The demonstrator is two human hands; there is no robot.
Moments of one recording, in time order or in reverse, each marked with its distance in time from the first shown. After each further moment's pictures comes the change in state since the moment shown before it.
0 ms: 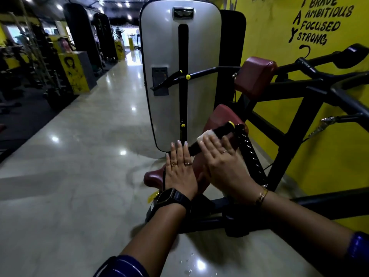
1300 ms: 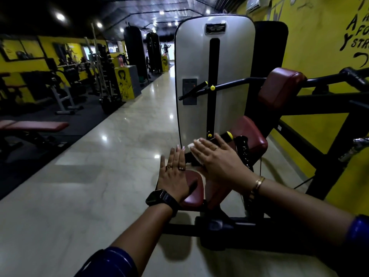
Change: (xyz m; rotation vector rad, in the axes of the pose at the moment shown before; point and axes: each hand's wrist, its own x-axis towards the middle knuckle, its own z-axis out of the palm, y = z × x) left_hand 0.004 -0.004 0.014 0.266 0.153 -0.041; right_hand 0.032 0.051 0.003 0.087 -0.024 -0.298
